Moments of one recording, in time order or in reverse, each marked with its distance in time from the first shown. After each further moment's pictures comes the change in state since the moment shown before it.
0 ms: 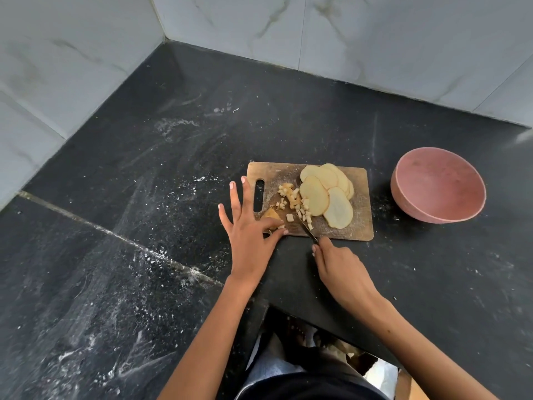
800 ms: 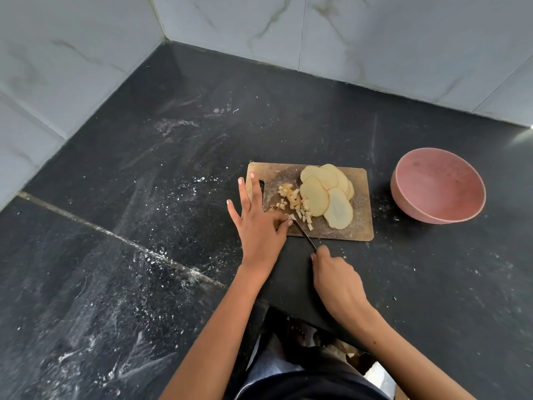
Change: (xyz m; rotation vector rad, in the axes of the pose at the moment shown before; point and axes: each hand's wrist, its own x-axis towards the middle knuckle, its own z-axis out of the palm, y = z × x) left_hand 0.015 0.011 0.015 0.111 -0.069 -0.074; right_hand -0.006 -0.013 0.013 -0.091 -0.057 0.147
